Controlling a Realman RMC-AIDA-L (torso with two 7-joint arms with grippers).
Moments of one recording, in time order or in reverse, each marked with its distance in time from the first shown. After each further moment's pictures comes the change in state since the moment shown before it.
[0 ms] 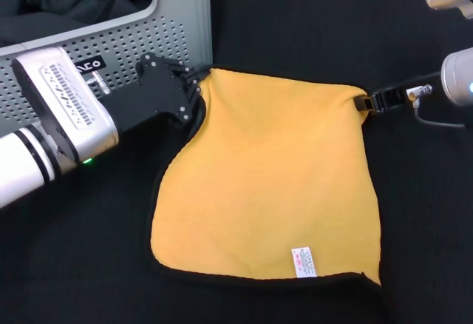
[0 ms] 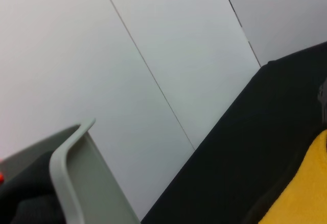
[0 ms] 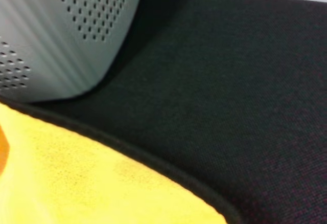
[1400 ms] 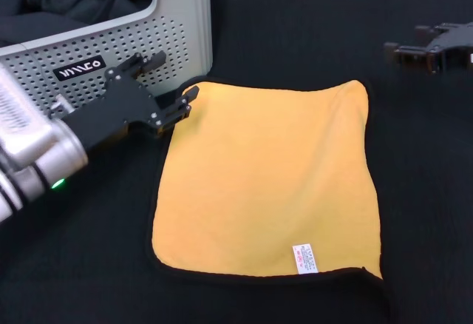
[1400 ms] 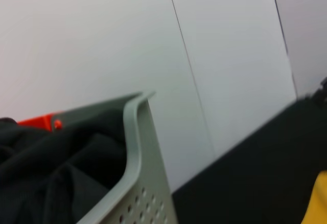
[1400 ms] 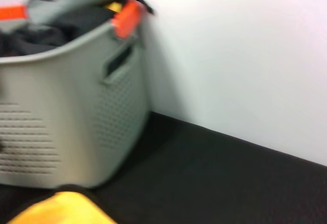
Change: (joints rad) left arm 0.125 0.009 0.004 0.044 -0.075 0.100 -0.223; right arm -0.367 -0.004 0.000 -0.465 0.271 -0.038 -0.285
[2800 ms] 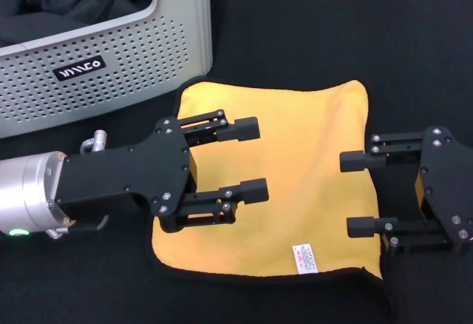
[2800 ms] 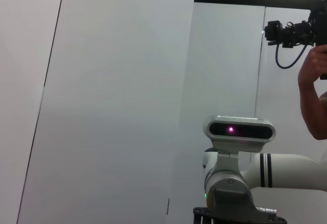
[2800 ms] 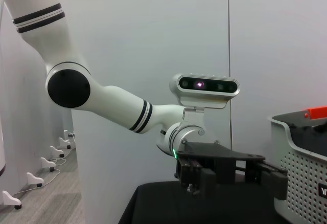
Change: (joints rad) left arm 0.020 0.031 0.000 0.197 0.244 0.702 -0.615; right arm -0.125 -0.008 0.014 0.001 0.451 0.805 -0.625
